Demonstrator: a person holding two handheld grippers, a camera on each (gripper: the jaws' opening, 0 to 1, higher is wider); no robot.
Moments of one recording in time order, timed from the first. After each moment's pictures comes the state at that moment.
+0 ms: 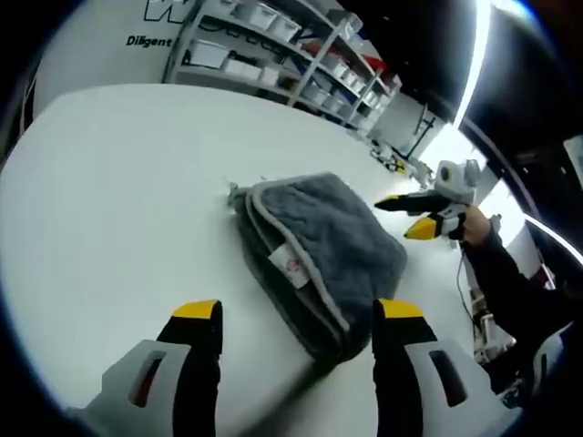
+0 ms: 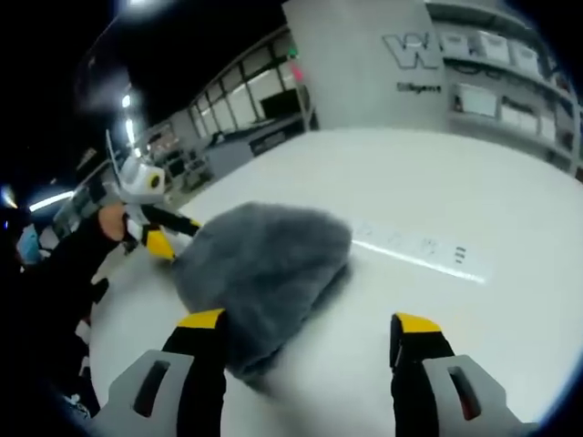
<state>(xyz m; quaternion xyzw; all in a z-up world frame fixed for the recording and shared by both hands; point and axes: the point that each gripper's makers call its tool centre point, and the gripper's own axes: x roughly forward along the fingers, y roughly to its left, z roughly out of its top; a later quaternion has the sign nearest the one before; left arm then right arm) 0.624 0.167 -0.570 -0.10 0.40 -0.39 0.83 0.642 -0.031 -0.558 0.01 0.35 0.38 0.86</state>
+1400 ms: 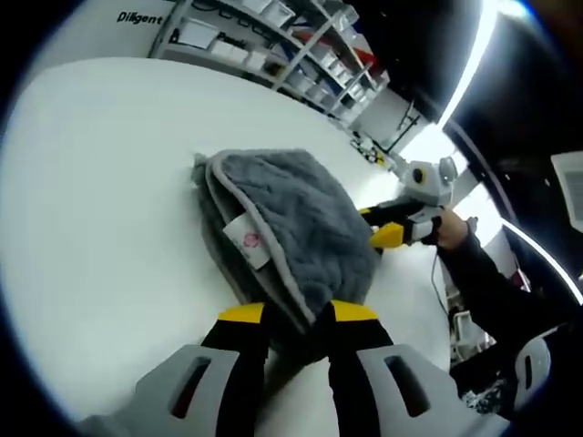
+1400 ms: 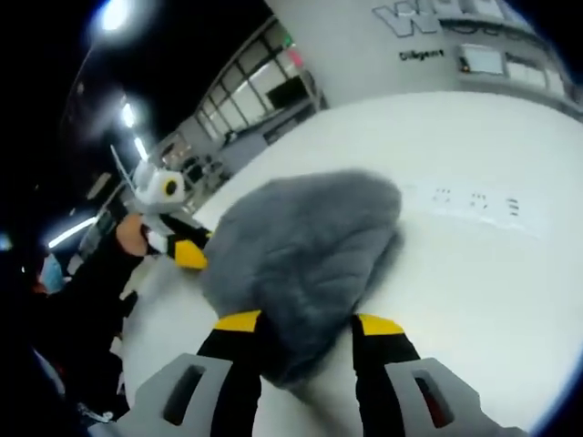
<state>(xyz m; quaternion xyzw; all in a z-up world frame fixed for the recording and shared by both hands) 0.606 0.141 -0.581 -0.14 0.43 -0.43 0.78 0.619 0.006 -0.581 0.08 0.40 0.42 0.81</state>
